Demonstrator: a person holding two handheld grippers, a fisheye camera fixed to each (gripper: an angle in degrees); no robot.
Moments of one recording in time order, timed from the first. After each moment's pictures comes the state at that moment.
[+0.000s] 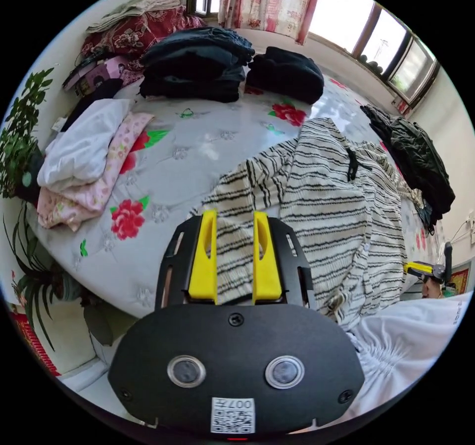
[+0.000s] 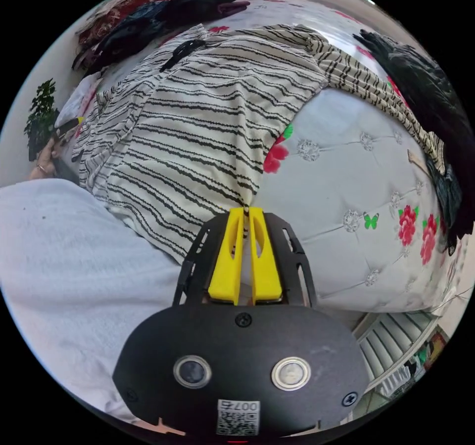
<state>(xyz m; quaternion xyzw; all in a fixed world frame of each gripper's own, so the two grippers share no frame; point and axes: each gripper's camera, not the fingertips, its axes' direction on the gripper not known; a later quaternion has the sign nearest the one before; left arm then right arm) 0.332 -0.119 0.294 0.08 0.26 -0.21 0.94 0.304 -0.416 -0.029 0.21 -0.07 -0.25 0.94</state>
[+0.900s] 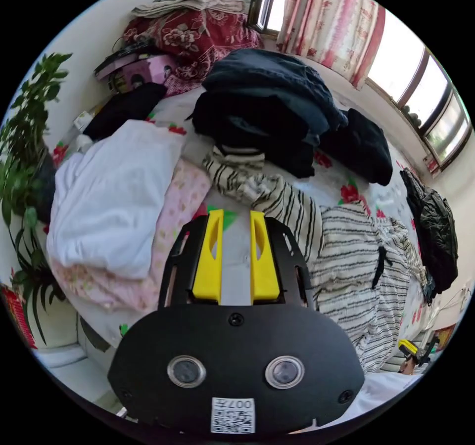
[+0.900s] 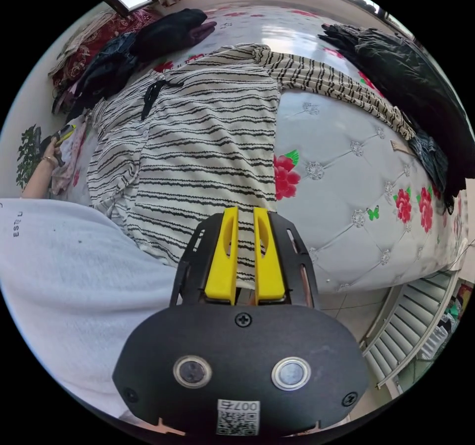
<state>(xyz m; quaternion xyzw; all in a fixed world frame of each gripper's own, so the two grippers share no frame) 0.181 -0.202 0.330 0.09 0.22 -0.32 0.92 0.327 -0.364 -0.013 0.24 -0.10 -0.14 0.96</state>
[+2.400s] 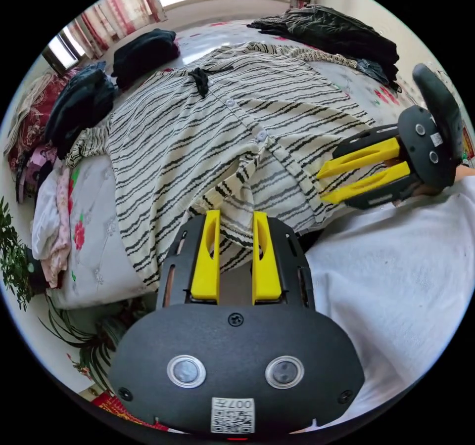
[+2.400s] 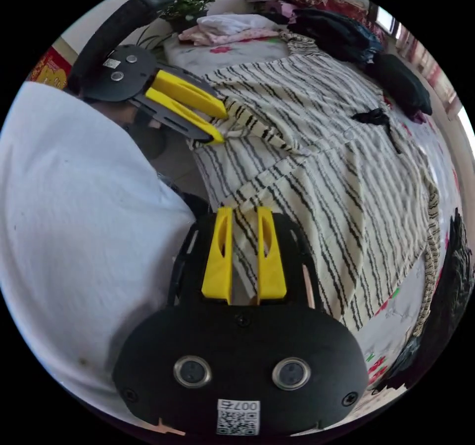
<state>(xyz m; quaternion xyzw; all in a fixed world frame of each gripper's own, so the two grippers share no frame) 0.624 0.023 0.143 0.07 0.23 0.08 0.97 0.115 -0.062 0.086 0.24 0.01 -0.57 0.78</state>
